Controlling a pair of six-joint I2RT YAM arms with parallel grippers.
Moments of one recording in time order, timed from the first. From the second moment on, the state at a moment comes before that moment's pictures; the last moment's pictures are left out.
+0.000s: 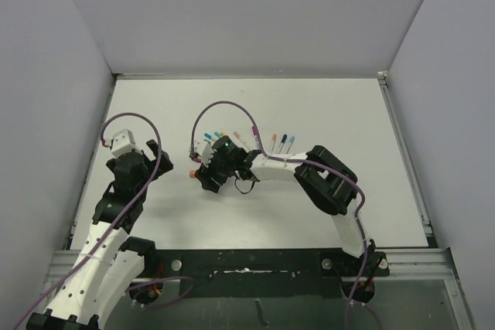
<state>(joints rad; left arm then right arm) -0.23 0.64 0.56 -0.38 -0.37 -0.54 0.94 2.09 1.33 0.02 -0.30 -0.17</state>
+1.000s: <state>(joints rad) -0.23 0.64 0.56 -0.38 -0.37 -0.54 0.96 2.12 1.39 0.00 -0.21 -0.21</state>
